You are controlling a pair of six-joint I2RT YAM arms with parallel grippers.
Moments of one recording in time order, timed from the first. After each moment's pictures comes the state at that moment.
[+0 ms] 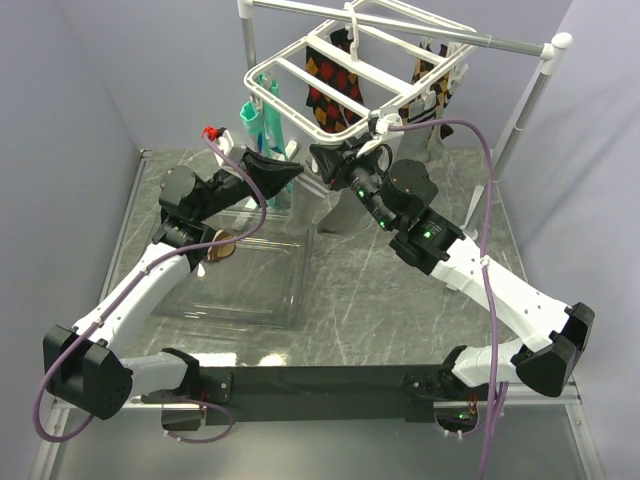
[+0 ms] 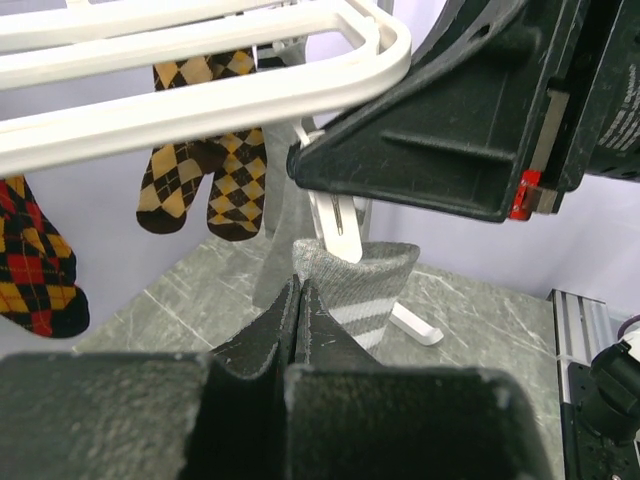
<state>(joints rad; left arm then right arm) -0.40 1.21 1.05 0.54 0.70 -0.29 0.82 1.30 1.35 0.15 0.22 0.24</state>
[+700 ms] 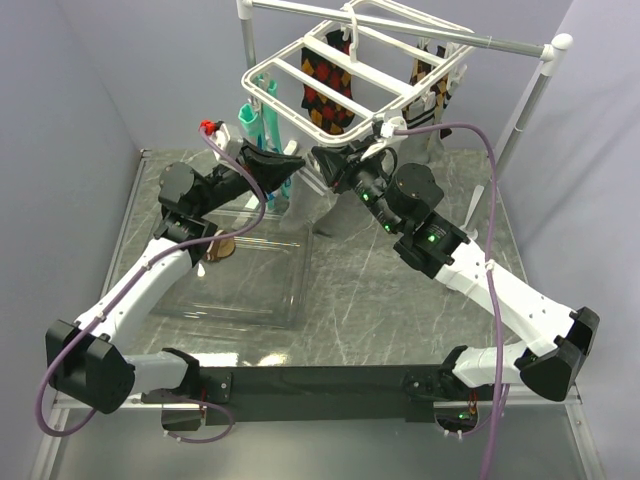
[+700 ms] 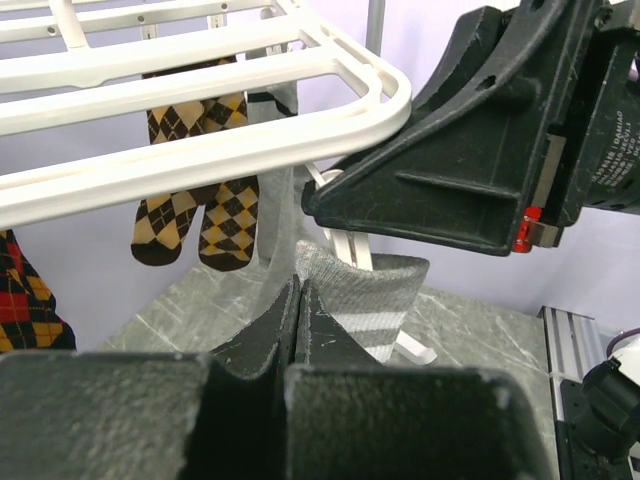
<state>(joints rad) -0.40 1.24 1.08 0.60 0.72 -0.33 0.82 1.27 1.32 0.17 0.20 0.24</state>
